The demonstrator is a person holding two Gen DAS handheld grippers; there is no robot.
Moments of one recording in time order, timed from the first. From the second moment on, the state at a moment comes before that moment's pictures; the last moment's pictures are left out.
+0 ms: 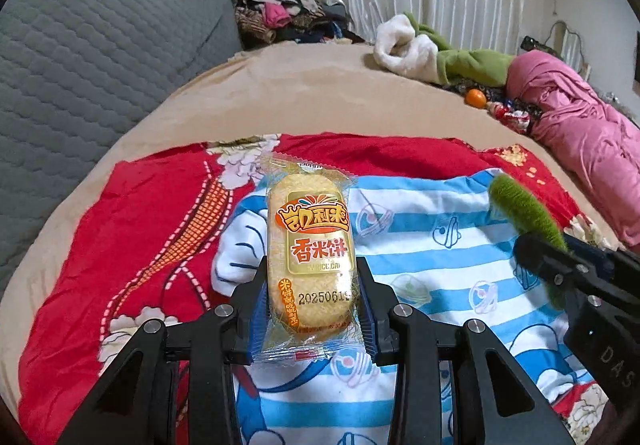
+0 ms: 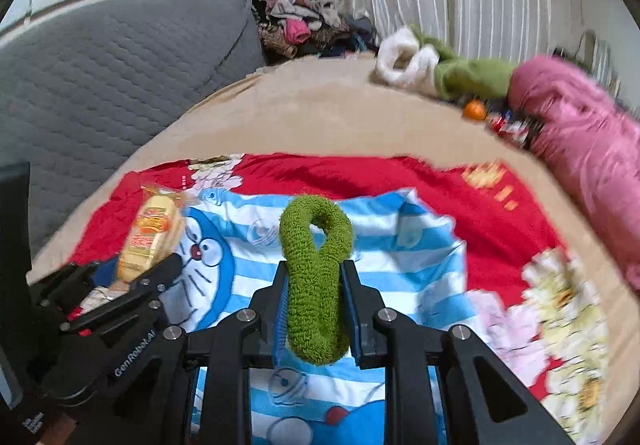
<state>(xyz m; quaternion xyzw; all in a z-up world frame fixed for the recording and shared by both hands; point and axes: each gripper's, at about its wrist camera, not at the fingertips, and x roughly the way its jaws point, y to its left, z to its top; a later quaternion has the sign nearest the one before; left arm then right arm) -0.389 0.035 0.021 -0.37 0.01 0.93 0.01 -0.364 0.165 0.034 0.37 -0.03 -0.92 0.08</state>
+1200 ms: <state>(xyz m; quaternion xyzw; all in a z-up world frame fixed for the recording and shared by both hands) -0.433 0.050 -0.051 -0.47 0.02 0.88 0.02 -0.421 0.155 -0.051 0.50 0.02 -0.87 0.05</state>
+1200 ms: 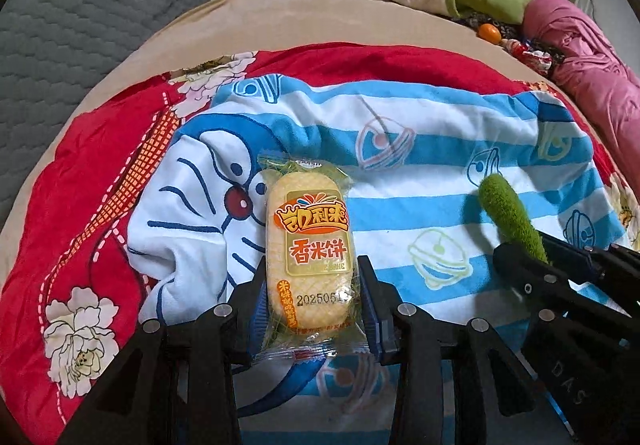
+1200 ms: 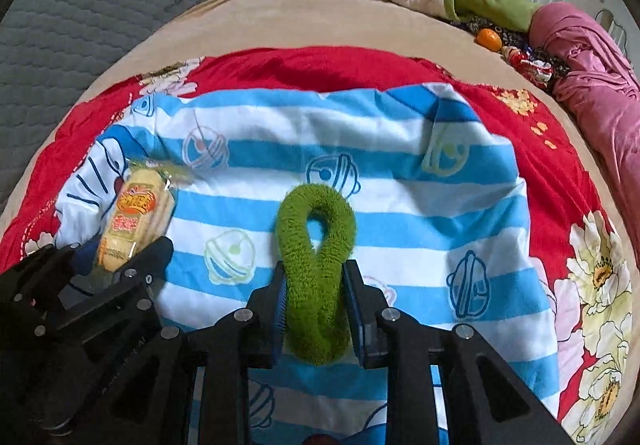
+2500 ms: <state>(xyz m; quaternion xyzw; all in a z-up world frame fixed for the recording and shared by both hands) -0.393 0.035 -0.010 -0.50 -0.01 0.87 0.03 -0.378 0.169 -0.003 0.48 0.00 -0.87 0.03</state>
